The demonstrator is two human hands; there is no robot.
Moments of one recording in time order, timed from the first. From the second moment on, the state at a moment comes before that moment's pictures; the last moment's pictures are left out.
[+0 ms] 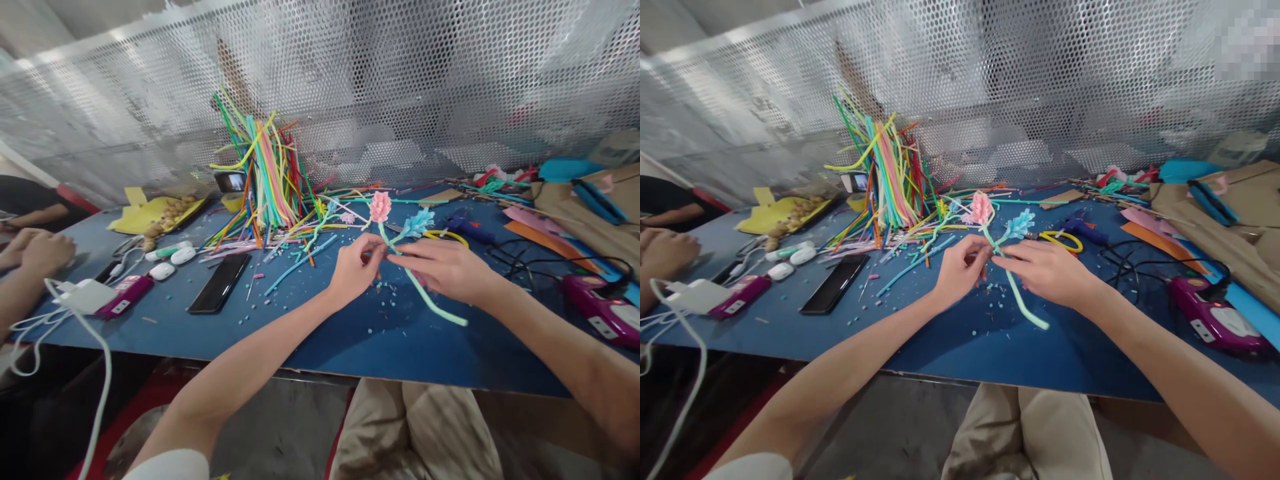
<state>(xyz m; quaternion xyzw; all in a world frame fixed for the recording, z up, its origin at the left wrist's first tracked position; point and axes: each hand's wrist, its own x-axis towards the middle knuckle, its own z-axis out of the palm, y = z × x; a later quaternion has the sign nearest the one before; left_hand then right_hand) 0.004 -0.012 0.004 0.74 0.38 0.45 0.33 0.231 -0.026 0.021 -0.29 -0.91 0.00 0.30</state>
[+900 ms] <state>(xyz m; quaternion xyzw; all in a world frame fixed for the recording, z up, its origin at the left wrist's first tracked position) 0.009 -0.017 0.009 0.75 0.35 0.41 0.38 0.219 -0.021 0.023 -0.51 -0.69 0.34 0.38</state>
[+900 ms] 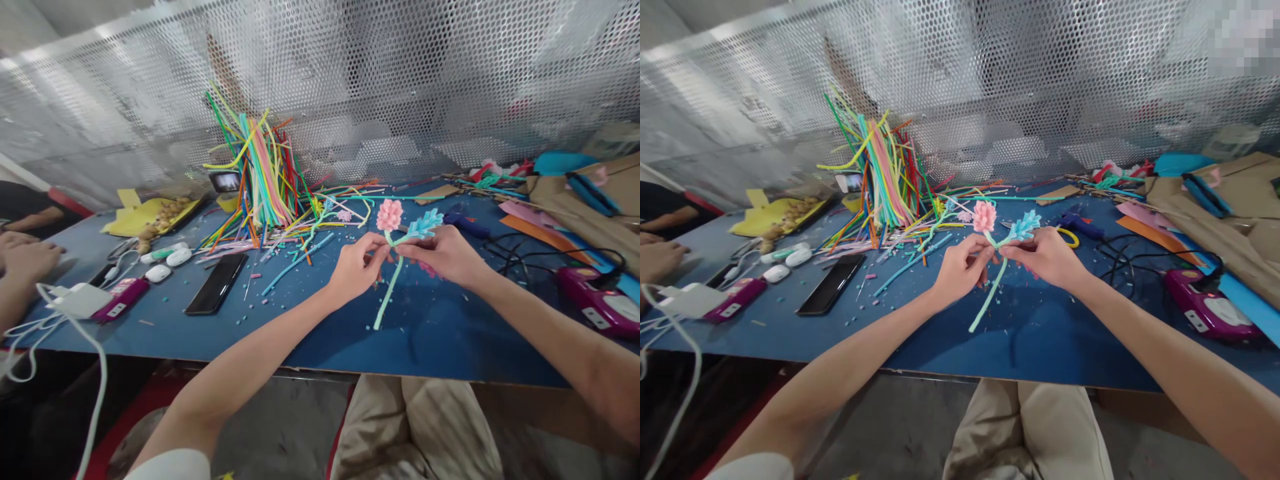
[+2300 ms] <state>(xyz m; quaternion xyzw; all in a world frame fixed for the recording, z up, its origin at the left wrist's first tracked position) 0.000 0.000 0.006 0.68 0.36 0.46 0.44 0.255 0.015 0.020 -0.50 -0.57 0.30 0.57</state>
